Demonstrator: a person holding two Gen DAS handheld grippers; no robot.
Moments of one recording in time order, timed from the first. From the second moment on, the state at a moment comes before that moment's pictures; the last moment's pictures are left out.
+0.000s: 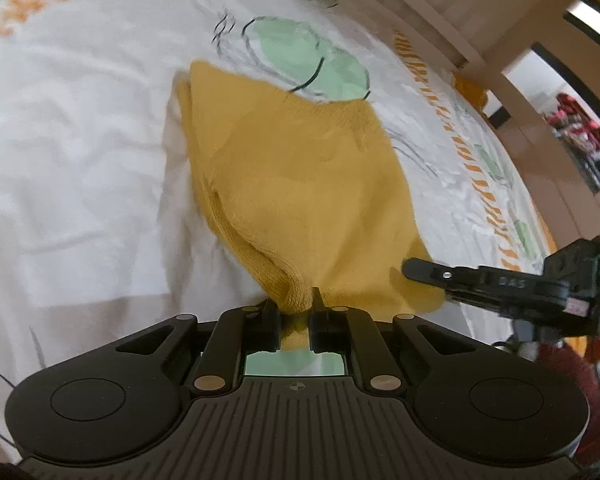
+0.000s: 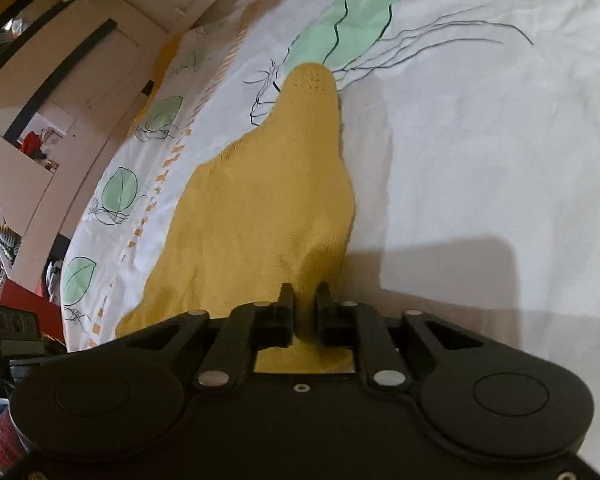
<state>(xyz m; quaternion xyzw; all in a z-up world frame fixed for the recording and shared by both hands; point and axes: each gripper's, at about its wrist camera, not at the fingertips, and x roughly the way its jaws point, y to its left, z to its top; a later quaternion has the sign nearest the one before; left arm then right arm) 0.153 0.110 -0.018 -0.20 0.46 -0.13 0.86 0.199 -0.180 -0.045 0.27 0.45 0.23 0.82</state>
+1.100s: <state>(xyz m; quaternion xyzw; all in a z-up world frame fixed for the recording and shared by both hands) 0.140 0.124 -0.007 -0.18 0.36 -0.05 0.91 0.149 -0.092 0.012 0.04 0.34 0.21 0.91</state>
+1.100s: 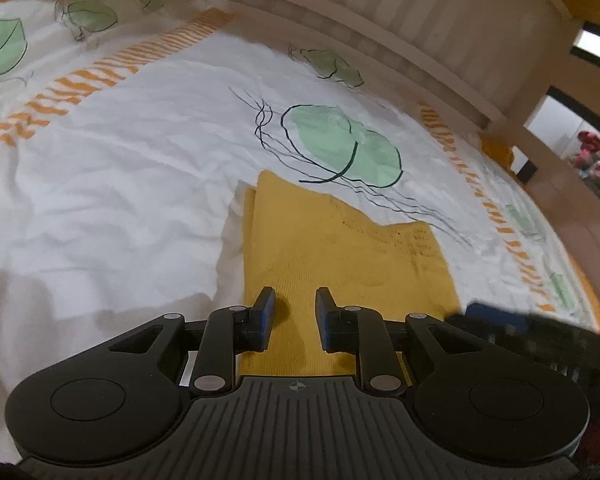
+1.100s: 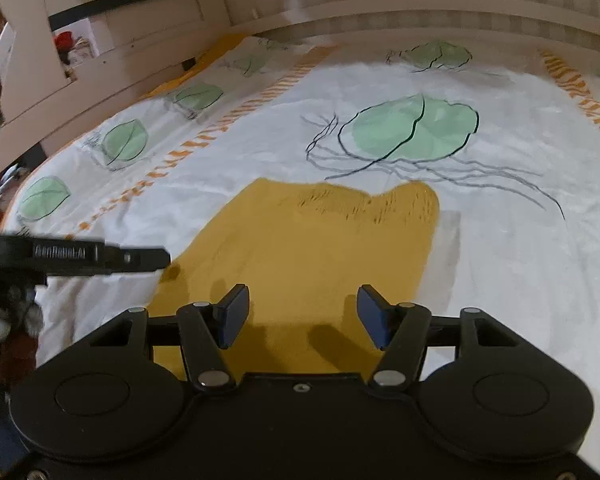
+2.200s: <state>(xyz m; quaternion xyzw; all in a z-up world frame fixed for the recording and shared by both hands) 0.107 0.104 -0.030 -0.14 0.46 -0.10 0.87 0.178 -0.134 0.002 0.04 0.36 0.16 0.92</state>
